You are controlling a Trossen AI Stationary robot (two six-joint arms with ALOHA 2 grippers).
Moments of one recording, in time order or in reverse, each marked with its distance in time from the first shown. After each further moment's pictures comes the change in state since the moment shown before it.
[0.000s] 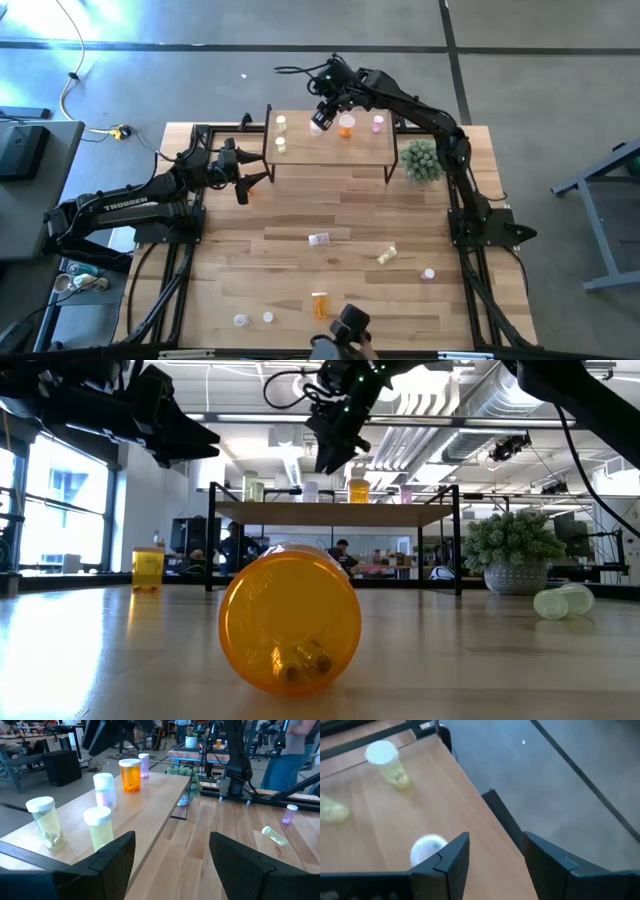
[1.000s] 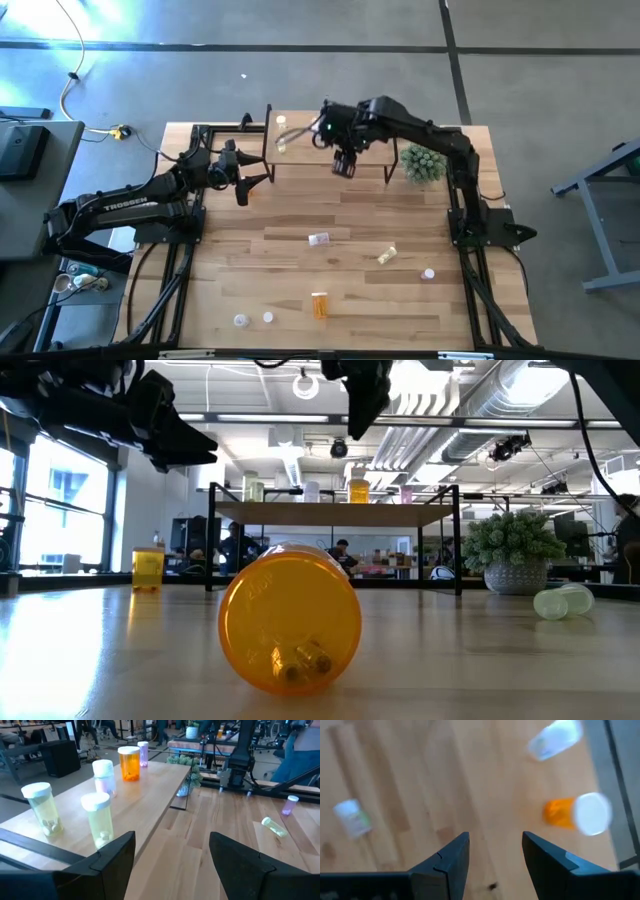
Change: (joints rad) left arm -0.001 -0.003 0.000 -0.051 0.000 0.000; right arm 0.283 -0.130 -0.002 -0.483 0.043 0.025
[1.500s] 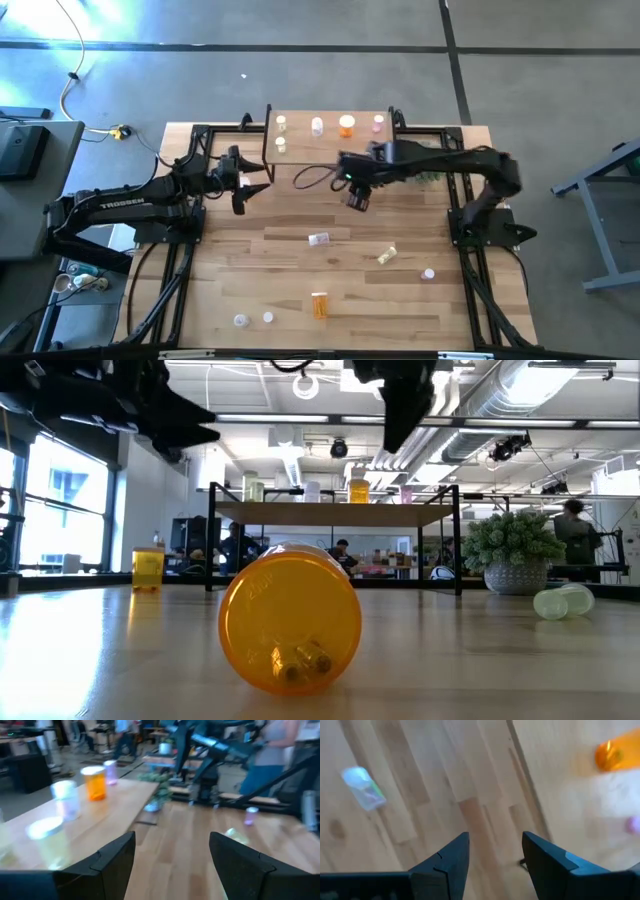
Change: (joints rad) left arm -0.143 -0.032 0.000 0.055 0.000 -0.042; right arm 0.190 -0.321 -0.646 0.282 0.114 0.266
